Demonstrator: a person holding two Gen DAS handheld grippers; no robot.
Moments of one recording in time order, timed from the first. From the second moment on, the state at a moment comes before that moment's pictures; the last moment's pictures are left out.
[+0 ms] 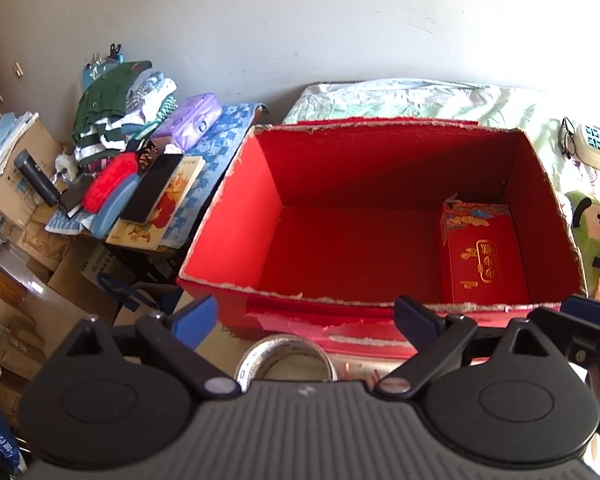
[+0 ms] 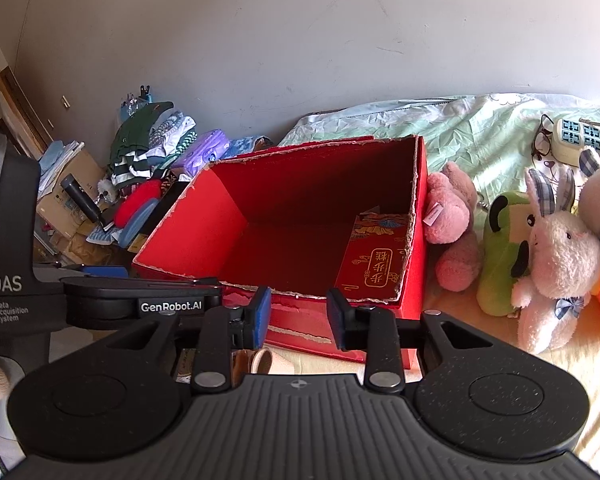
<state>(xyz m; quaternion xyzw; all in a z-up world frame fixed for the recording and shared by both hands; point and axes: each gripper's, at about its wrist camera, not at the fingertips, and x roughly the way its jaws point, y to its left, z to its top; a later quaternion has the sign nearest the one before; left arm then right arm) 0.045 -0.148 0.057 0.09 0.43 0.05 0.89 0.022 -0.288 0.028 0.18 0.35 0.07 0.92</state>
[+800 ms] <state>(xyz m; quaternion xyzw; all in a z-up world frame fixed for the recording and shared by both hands) 0.034 -0.100 -0.012 0.04 0.52 0.04 0.85 0.030 -0.277 -0.042 0.23 0.46 0.10 0.85</state>
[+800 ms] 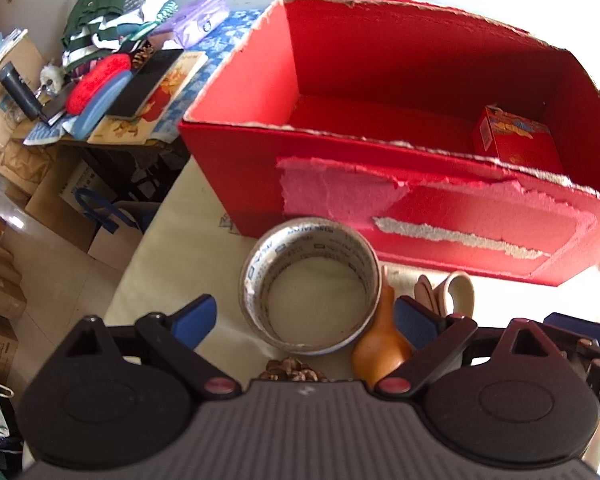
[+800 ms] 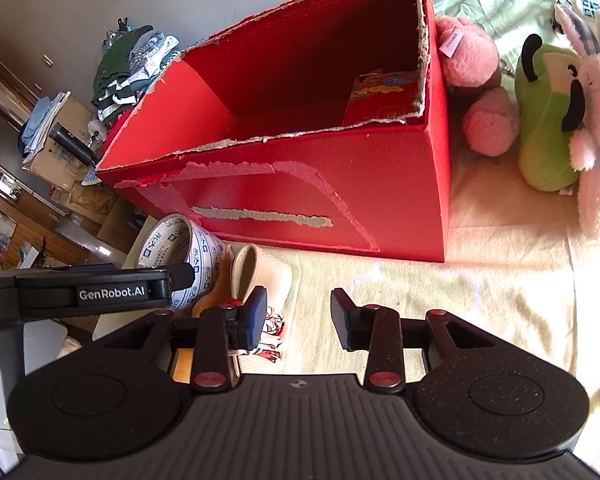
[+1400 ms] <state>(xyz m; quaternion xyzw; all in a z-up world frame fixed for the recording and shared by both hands) 0.035 -0.099 -0.020 0.08 0.53 0.07 0.84 0.056 -0.253 -0.049 0.22 0.48 0.12 0.84</state>
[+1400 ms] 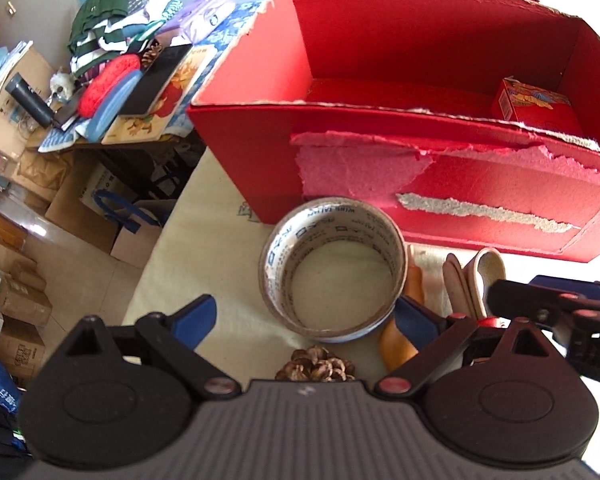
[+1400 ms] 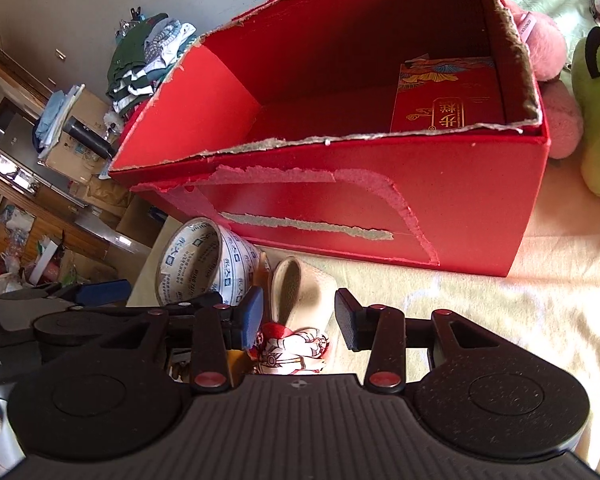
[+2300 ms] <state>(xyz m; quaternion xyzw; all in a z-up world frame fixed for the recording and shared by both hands) 0.032 -0.149 -0.014 0.11 0.53 -0.03 0.84 0.030 -0.315 -0.073 0.26 0.49 0.03 0.83</state>
